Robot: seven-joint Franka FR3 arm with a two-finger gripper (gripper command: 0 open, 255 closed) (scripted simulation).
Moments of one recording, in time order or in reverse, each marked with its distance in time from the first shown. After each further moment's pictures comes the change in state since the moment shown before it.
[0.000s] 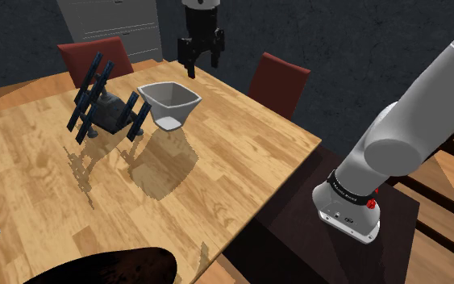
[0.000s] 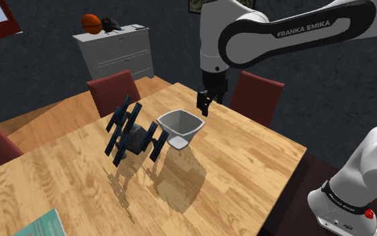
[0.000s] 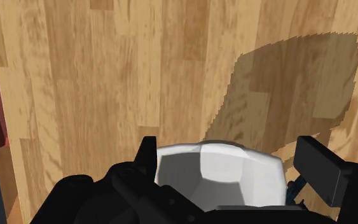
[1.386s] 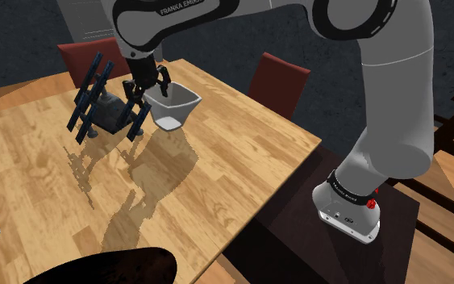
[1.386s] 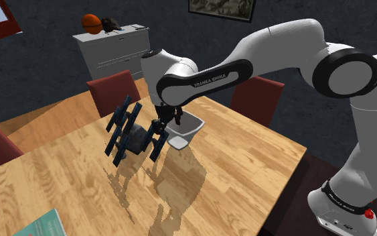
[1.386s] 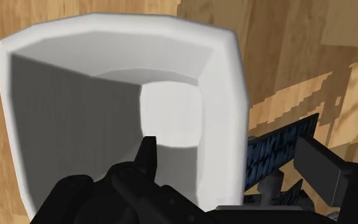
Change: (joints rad) arm 0.160 0.668 0.009 0.563 -0.243 0.019 0.179
